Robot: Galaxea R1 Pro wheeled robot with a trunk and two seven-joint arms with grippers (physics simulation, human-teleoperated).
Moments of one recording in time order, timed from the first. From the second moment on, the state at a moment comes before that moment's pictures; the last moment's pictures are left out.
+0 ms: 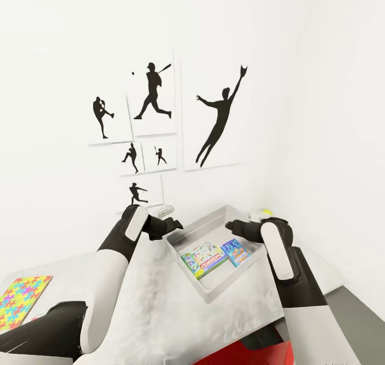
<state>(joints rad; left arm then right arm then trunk) -0.97 -0.17 0.10 -0.72 0.54 1.03 0.25 -0.65 0.08 0.04 -1.41 -0.69 1.04 -0.55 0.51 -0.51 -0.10</state>
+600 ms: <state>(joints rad) -0.97 -0.17 0.10 -0.71 0.54 1.03 0.23 -0.65 0.07 0.03 -1.35 -0.74 1.05 -0.55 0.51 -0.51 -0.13</state>
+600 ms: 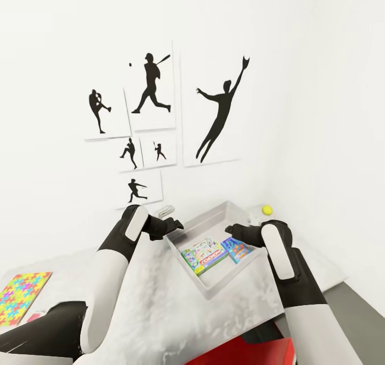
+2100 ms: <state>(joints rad) -0.97 -0.17 0.10 -0.72 0.54 1.03 0.23 -0.65 0.06 0.02 -1.34 -0.72 1.04 -0.58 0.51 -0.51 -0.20</state>
